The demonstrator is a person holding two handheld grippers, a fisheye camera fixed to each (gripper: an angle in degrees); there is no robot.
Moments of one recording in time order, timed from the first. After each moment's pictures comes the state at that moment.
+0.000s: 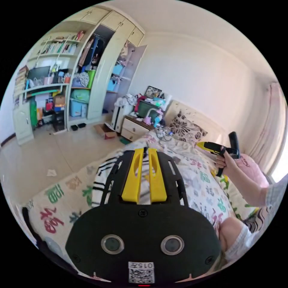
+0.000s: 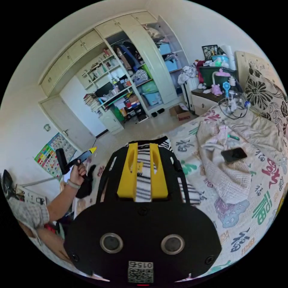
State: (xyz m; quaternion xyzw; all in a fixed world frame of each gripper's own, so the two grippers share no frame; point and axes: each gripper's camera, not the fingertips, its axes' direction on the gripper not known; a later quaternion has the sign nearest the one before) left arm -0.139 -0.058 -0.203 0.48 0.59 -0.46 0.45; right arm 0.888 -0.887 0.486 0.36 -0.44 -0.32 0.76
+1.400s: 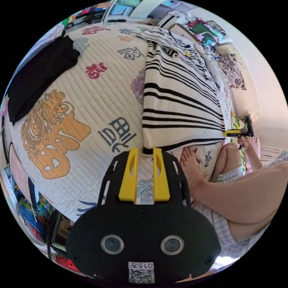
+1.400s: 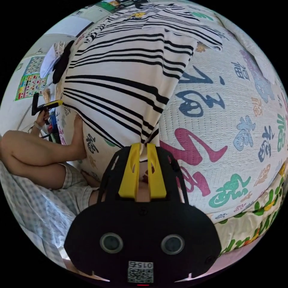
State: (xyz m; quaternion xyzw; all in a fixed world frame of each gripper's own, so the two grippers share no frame) left arm -0.009 0.018 -0.060 0.08 0.79 -0.29 0.53; right arm 0.836 -0.948 0.590 -0.05 -0.18 -0.49 0.85
